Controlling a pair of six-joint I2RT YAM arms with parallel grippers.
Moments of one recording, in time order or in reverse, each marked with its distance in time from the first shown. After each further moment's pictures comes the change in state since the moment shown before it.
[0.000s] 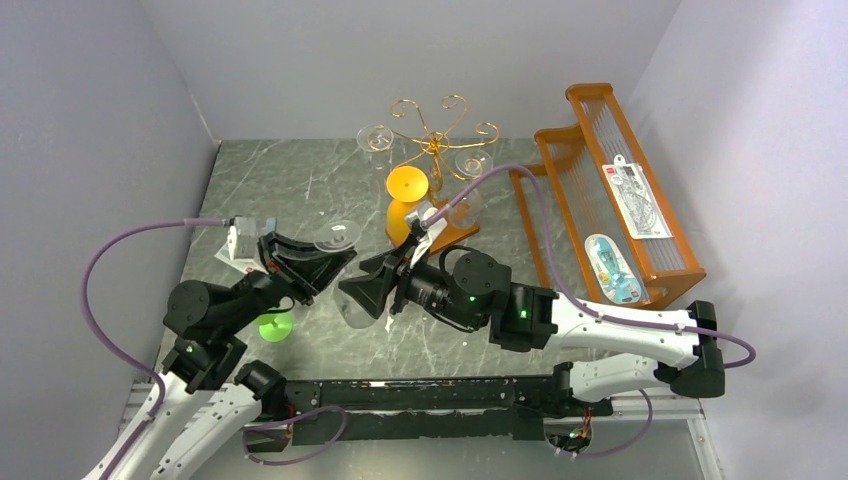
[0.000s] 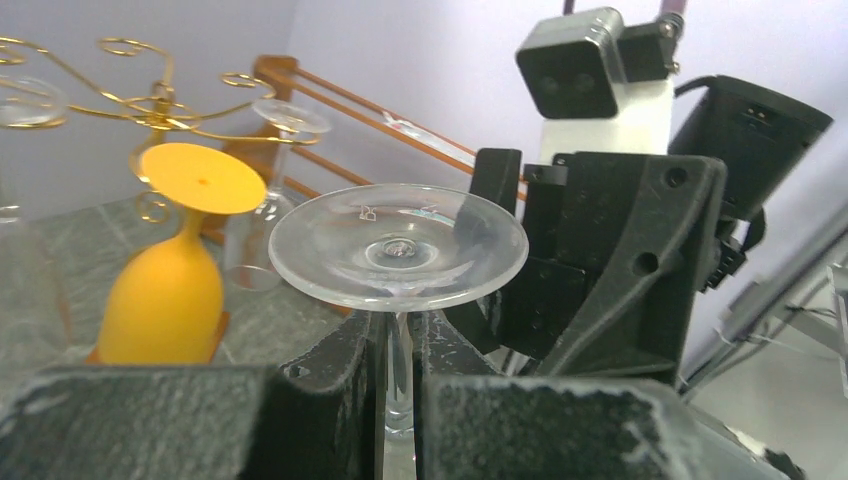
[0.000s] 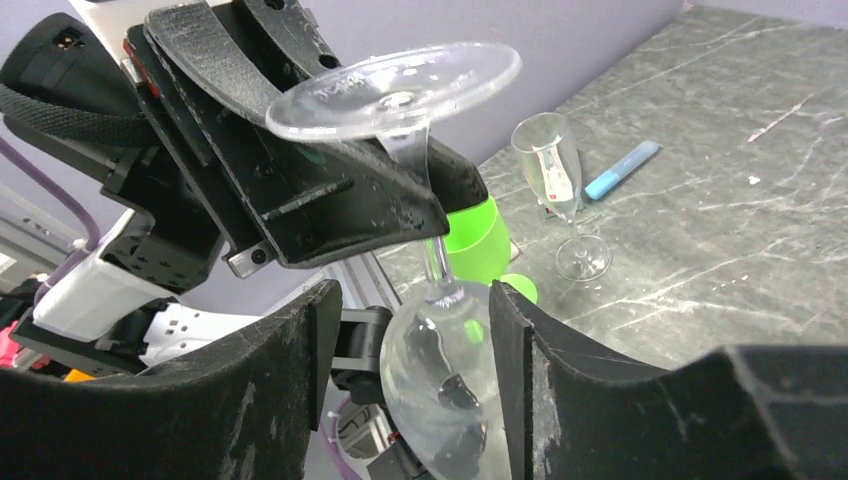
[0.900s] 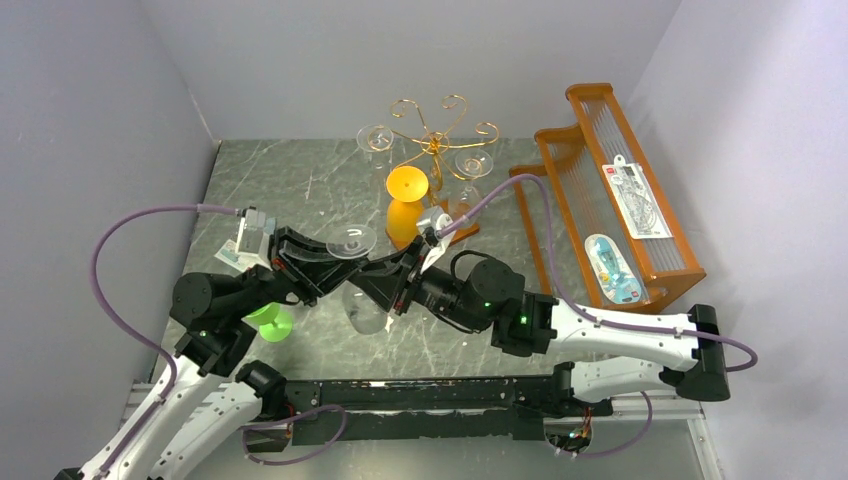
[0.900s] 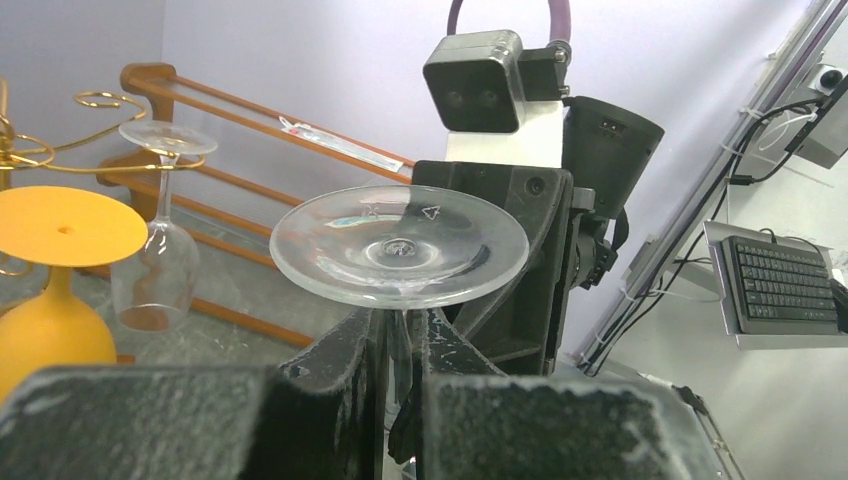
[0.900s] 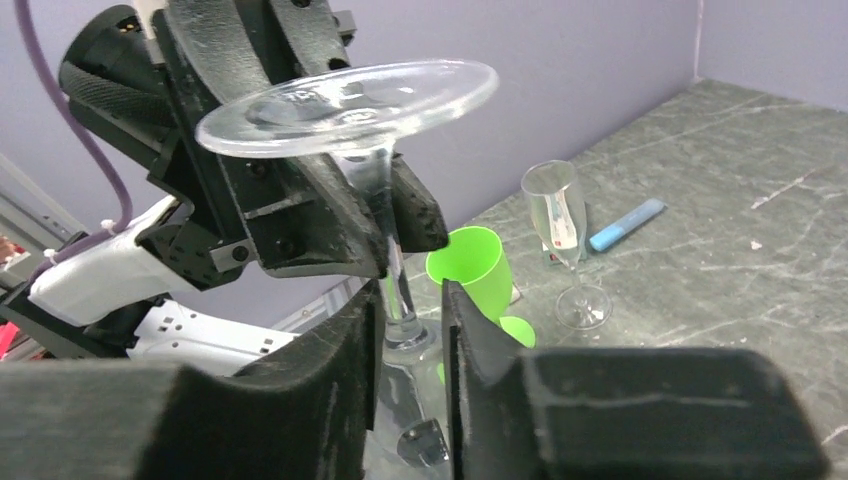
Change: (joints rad) left arm 0.003 0.102 0.000 0.233 0.235 -0.115; right arm -0.017 -0.039 -0.111 0.193 -0.038 -0.081
